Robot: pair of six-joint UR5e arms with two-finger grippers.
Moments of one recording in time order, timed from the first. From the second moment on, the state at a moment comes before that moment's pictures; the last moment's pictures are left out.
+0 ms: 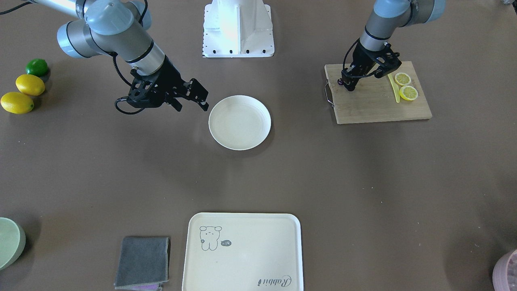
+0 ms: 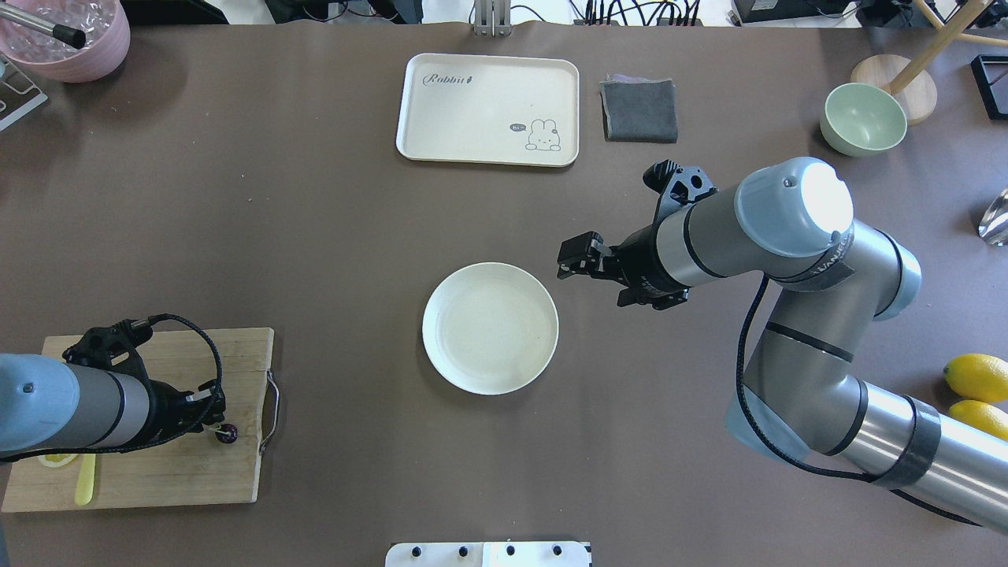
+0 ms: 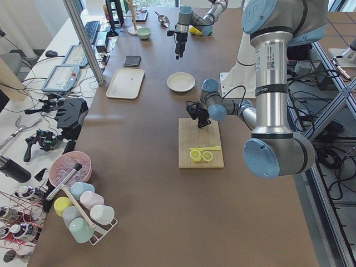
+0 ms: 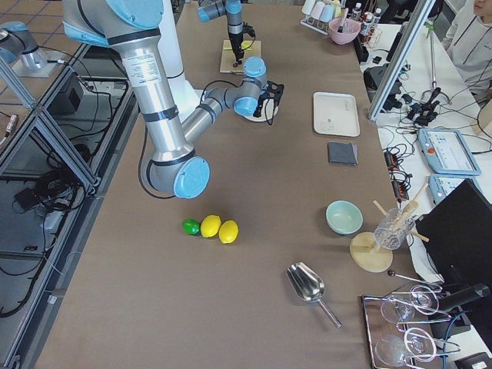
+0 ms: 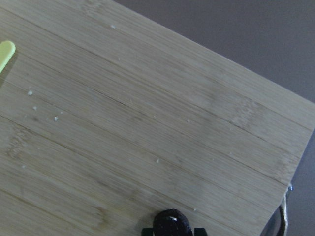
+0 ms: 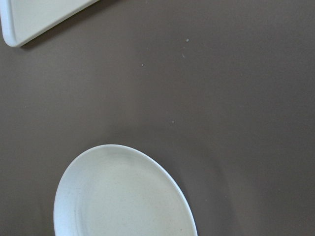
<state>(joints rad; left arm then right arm) -0.39 -1.44 -2.06 -2.02 -1.77 -1.81 0.61 -1.18 1.86 -1.11 2.00 1.59</state>
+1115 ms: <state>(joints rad) -0.42 -1.62 -2.11 -1.98 -1.77 -1.81 0.71 -1.27 1.91 -1.12 2.11 1.56</state>
